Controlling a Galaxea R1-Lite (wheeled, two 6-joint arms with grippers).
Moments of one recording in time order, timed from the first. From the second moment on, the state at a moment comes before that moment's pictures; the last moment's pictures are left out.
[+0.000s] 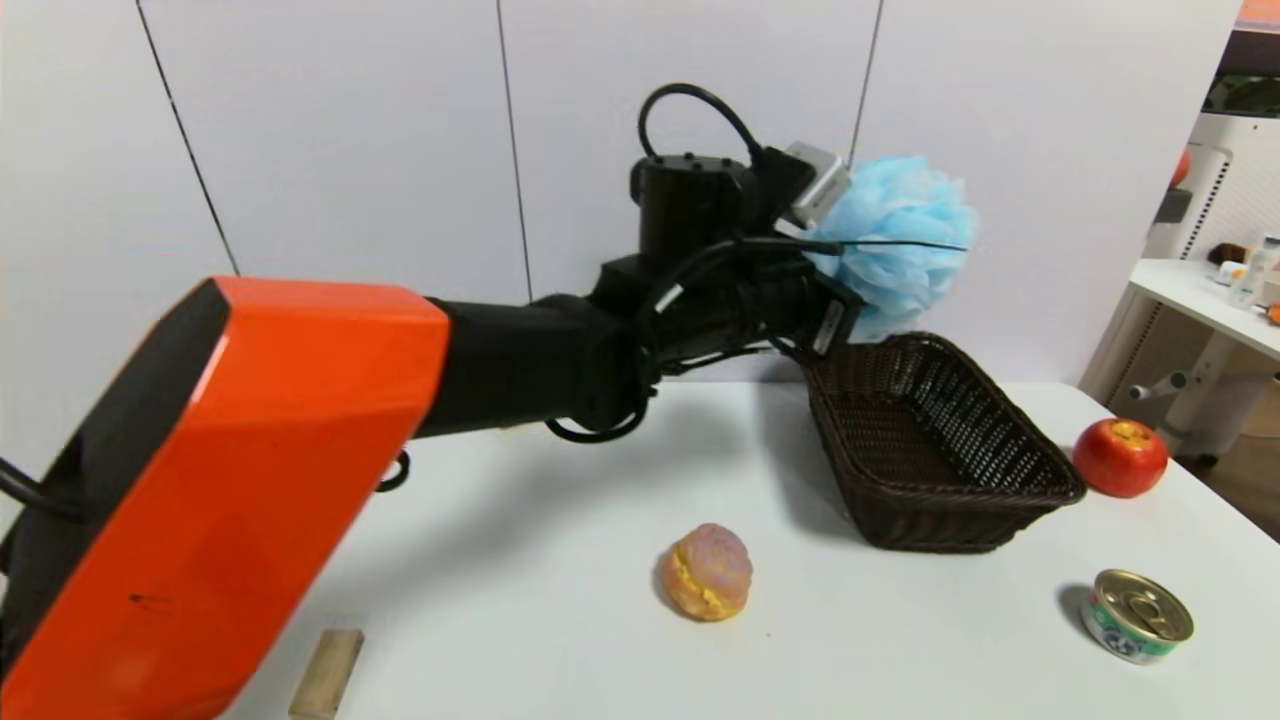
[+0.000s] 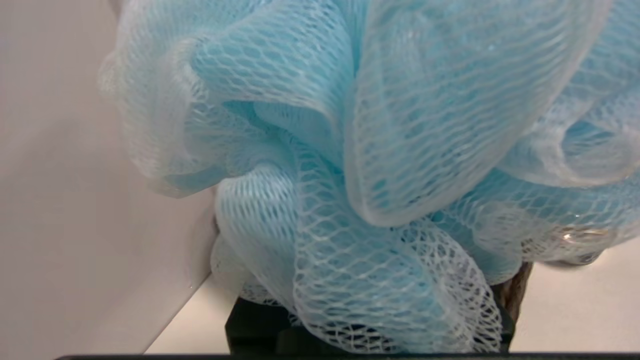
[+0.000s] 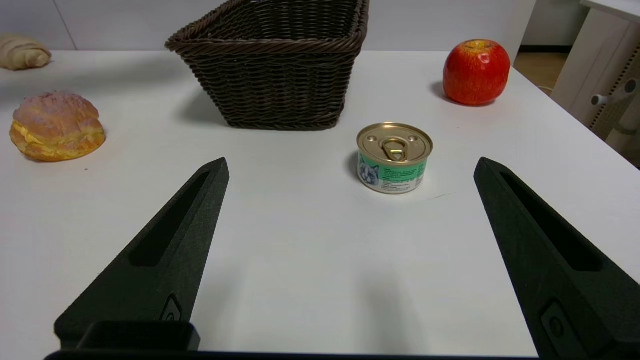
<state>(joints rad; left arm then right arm) -0.79 2.26 -1.89 -0.40 -0.30 0.13 0.00 0.00 0.00 0.00 0.00 -0.01</state>
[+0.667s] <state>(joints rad) -0.90 2.48 -1.97 -0.54 -0.30 0.13 0.00 0.00 0.00 0.00 0.00 -0.01</state>
